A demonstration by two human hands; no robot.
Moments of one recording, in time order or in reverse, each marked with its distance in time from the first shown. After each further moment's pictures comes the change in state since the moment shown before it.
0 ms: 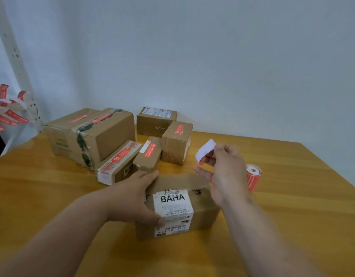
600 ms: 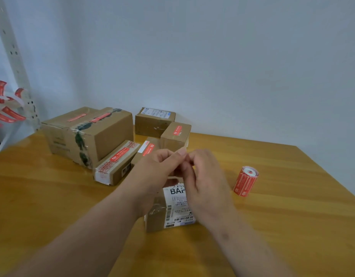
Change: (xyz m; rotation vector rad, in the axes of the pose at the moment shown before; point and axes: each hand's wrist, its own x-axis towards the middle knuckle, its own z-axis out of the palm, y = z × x) left_hand 0.001 0.057 0.001 -1.161 0.304 0.254; right_hand -0.027 0.025 -0.008 -0.795 -0.285 -0.999
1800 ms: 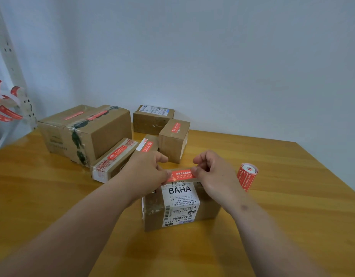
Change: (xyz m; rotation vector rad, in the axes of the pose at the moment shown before) left_hand 0.015 -0.009 -0.021 0.671 0.031 -0.062; right_hand 0.015 0.037 -0.015 0.087 -0.293 0.568
